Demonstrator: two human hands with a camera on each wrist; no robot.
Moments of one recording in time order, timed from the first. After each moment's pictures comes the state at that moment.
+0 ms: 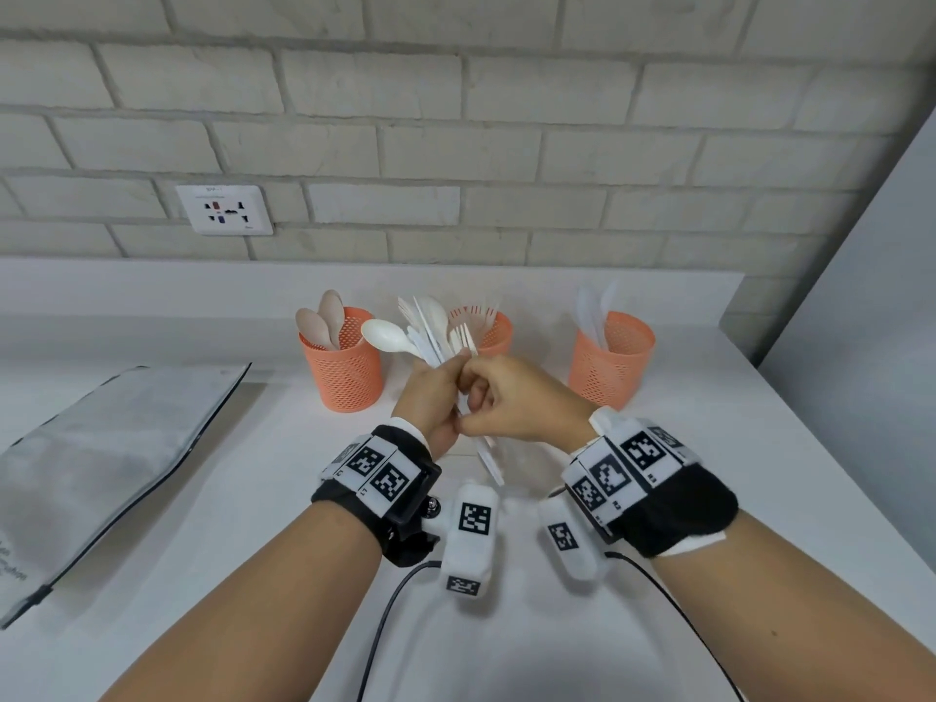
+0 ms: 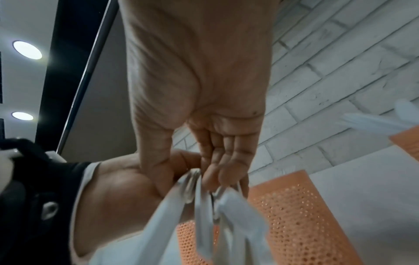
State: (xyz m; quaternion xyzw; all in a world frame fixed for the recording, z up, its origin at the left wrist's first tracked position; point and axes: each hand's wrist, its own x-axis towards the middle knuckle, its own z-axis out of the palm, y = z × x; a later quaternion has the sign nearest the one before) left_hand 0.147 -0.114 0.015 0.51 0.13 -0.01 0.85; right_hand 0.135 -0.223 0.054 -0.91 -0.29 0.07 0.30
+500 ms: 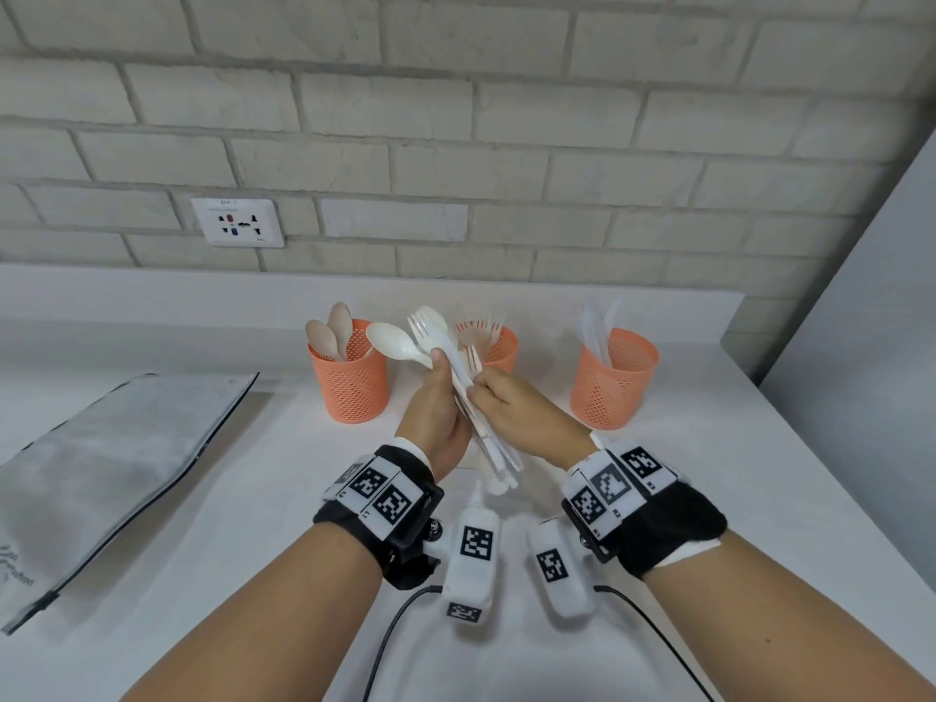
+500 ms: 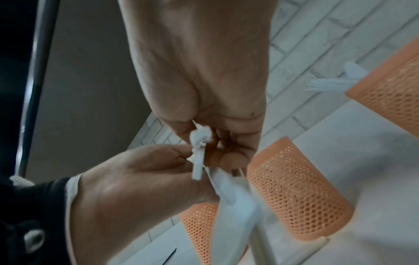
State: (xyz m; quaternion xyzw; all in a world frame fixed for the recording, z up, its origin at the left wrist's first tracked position) left_hand 0.138 -0.114 0.020 0.42 0.08 -0.04 0.90; right_hand 0.134 -0.215 0.049 -0.88 -0.22 0.07 0.40
